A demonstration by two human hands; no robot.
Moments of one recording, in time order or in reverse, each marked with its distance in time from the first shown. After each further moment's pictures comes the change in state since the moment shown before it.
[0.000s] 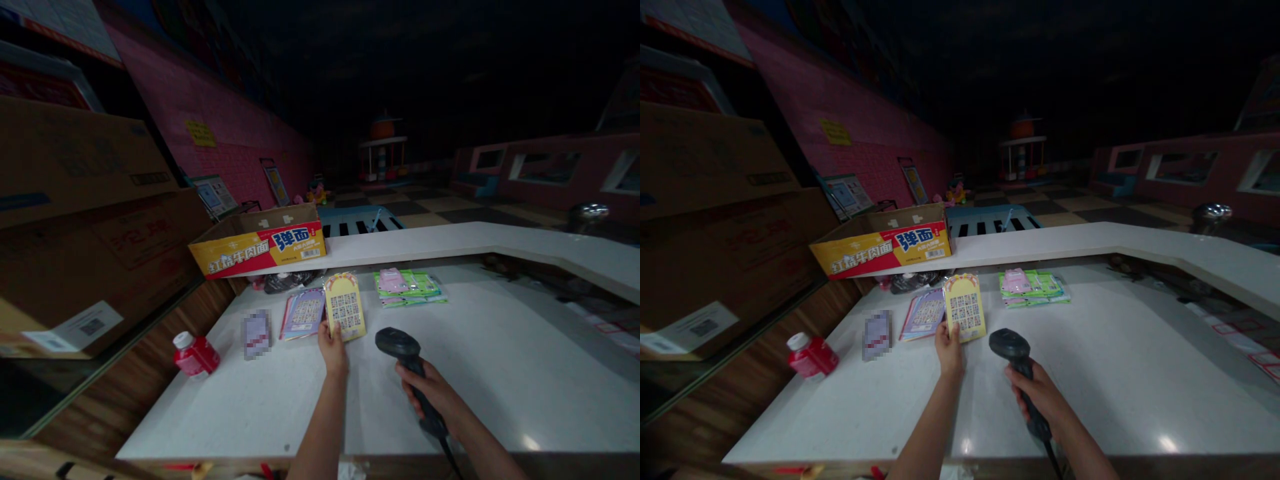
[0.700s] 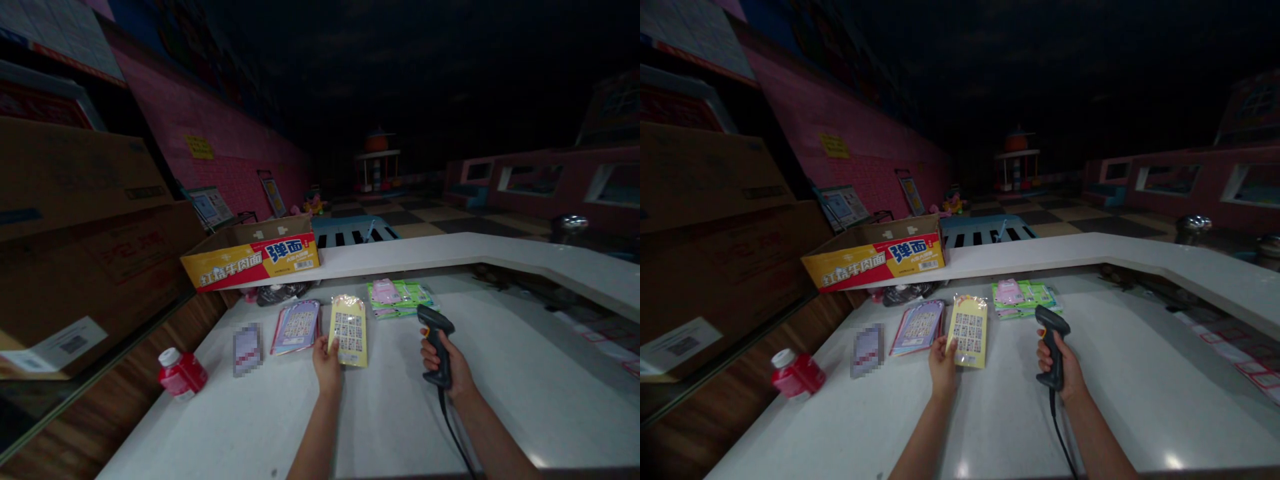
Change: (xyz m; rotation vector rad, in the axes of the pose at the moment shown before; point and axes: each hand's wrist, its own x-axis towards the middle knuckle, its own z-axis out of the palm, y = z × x) left_hand -0.008 0.015 0.003 0.034 -0.023 -0.081; right_hand 0.069 -0.010 -0.087 0.719 -0.085 -0.256
